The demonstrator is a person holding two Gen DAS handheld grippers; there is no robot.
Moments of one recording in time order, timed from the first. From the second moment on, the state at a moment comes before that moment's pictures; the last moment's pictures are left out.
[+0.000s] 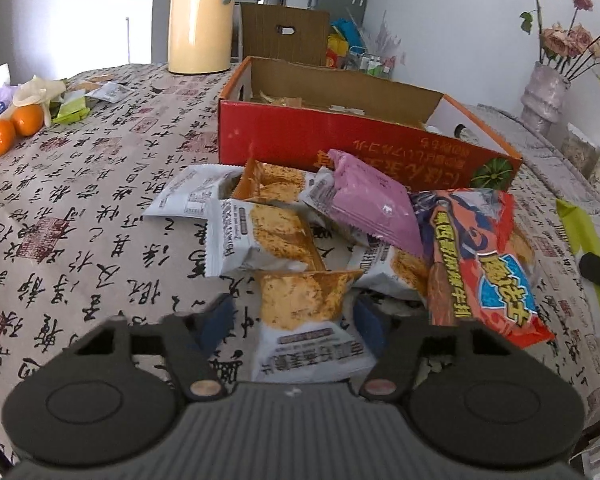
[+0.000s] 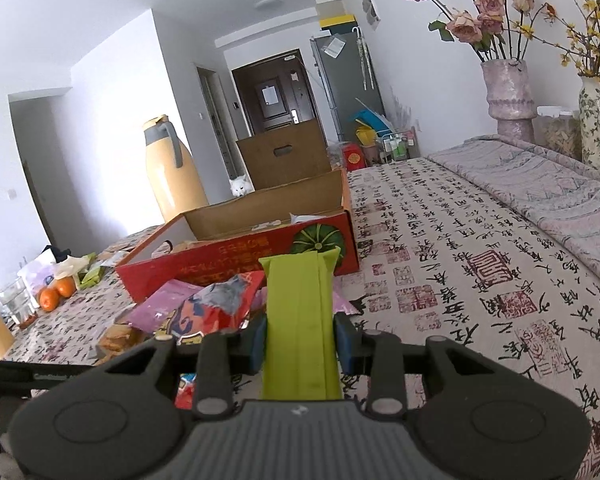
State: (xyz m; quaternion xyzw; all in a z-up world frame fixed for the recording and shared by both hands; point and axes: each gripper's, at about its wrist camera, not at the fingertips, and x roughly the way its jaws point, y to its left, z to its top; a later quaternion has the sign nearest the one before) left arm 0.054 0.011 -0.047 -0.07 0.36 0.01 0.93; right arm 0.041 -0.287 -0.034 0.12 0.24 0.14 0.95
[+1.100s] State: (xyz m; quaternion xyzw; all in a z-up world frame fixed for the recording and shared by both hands) left arm 0.063 0.000 0.022 -0.05 0.25 -0.01 0.97; right arm 0.063 -0.268 -0.001 0.10 0.19 0.15 0.96
